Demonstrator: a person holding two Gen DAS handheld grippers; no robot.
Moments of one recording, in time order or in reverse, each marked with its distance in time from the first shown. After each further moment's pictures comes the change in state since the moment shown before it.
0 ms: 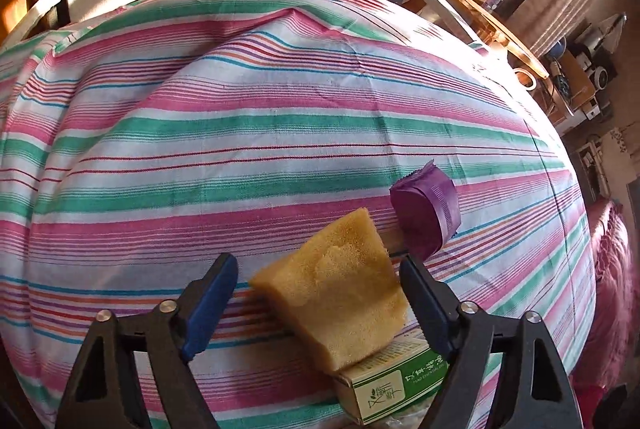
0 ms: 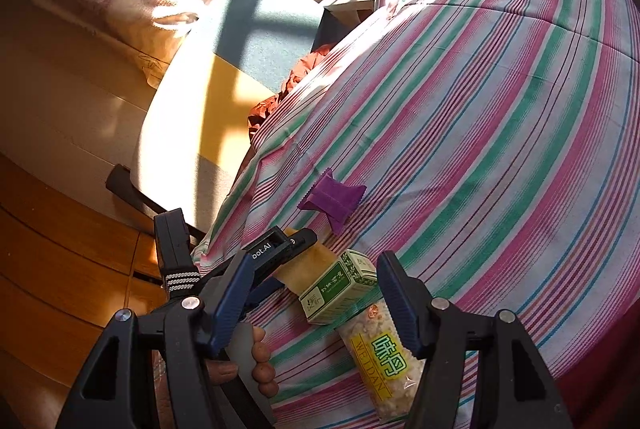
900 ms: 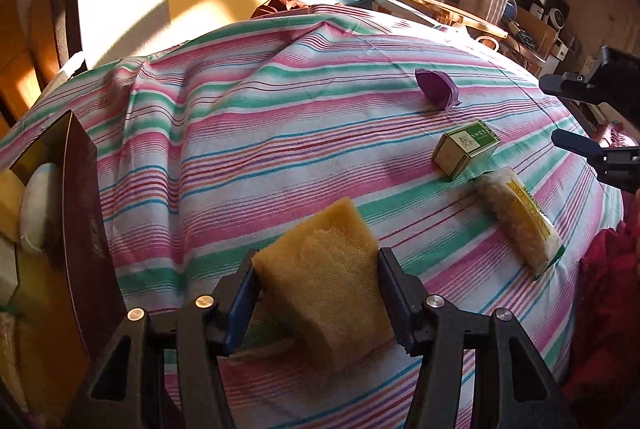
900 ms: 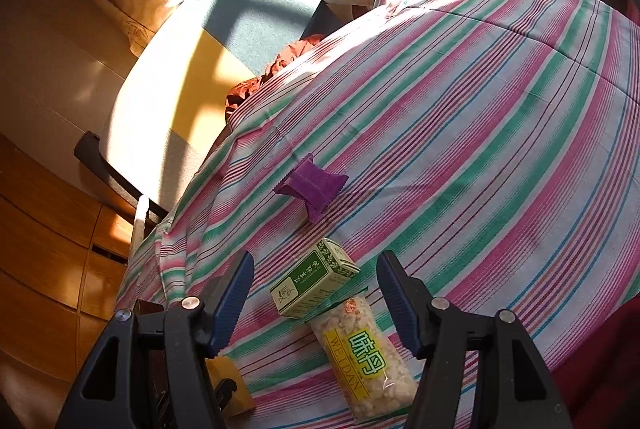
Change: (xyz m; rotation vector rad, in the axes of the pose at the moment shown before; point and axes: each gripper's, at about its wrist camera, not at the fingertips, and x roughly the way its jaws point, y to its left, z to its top) left arm -0.089 0.087 -0.135 0.241 -0.165 0.062; right arm 0.013 0.017 -0.008 -0.124 0.029 -0.164
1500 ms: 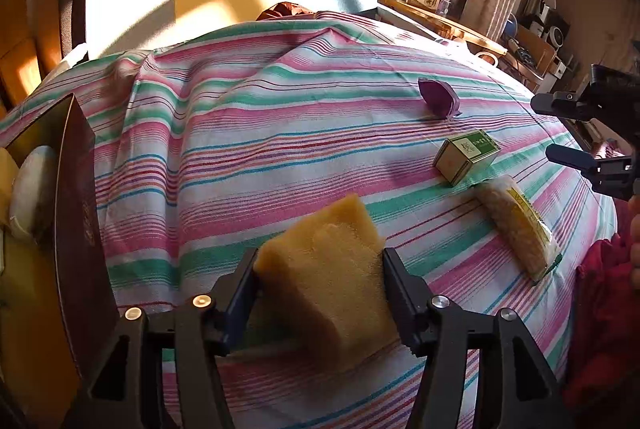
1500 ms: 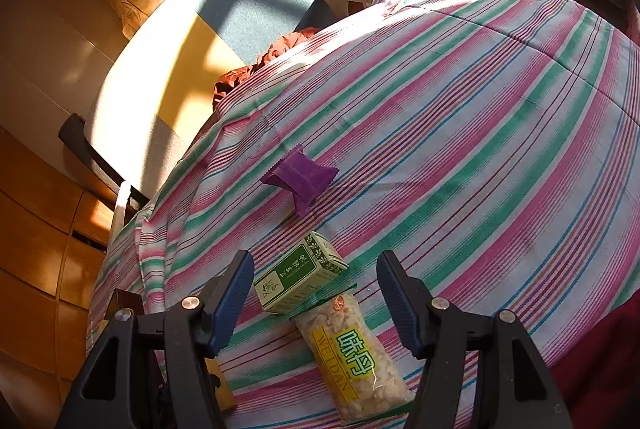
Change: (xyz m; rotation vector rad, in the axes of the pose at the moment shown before) left arm 0.003 0.005 -0.007 -0.042 -0.042 -0.030; right arm 0.011 0.007 -0.002 -0.049 0.034 -0.059
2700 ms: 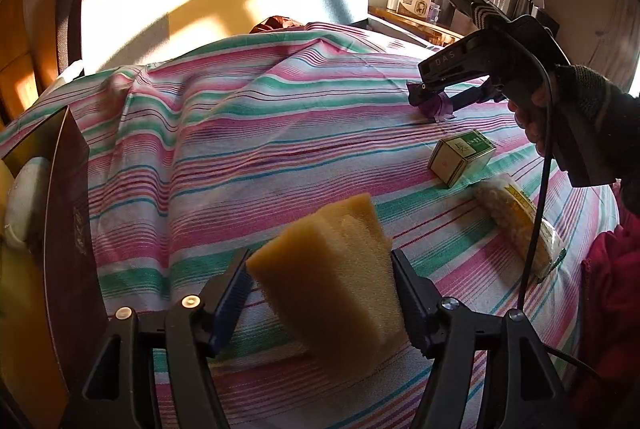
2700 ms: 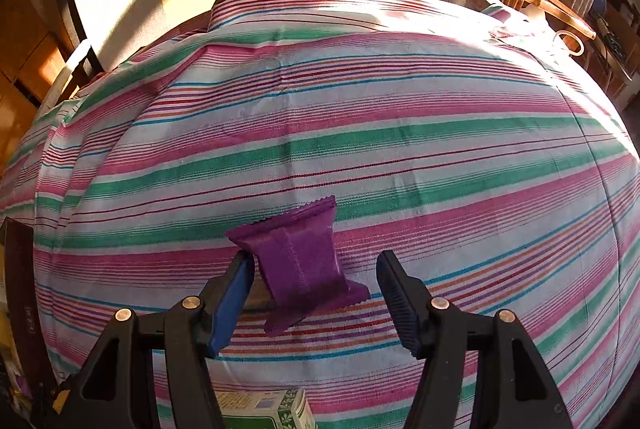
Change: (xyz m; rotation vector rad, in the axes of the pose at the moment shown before) left arm 0.006 -0.004 -0.006 0.036 -0.062 -0.006; right arm 0.153 0.058 0.077 -0.506 0.280 -0.255
